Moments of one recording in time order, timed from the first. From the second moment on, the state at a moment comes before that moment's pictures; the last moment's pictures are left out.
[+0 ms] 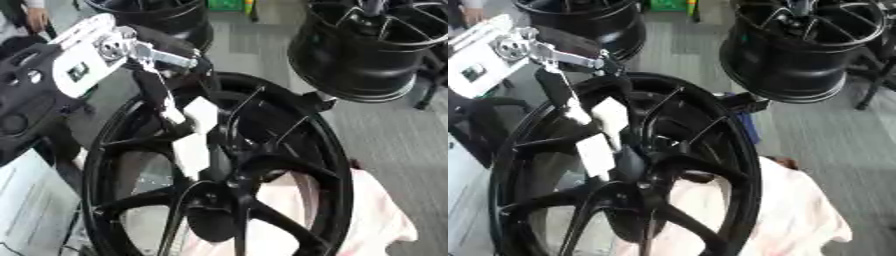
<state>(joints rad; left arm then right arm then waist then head) -1.20 0.58 -0.73 -1.18 -0.33 -0.34 -0.77 -0.17 -0.65 -0.17 -1.82 -0.18 0.04 -0.47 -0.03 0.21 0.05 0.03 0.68</state>
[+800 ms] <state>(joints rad) -1.20 0.56 -0.74 -1.15 -0.32 -0.34 -0.77 -0.17 -0.64 -0.17 -1.82 -0.18 0.04 -0.47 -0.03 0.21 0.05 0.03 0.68</state>
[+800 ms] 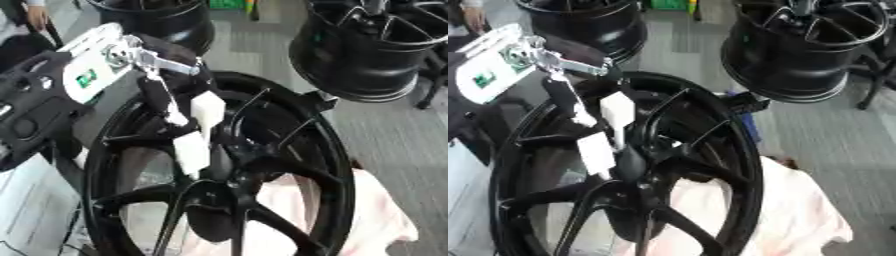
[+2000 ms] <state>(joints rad) -1.20 0.55 -0.71 -1.22 -0.21 -0.29 -0.82 -0.17 -0.63 -0.17 -1.81 -0.18 0.05 -0.48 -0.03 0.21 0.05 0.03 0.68</state>
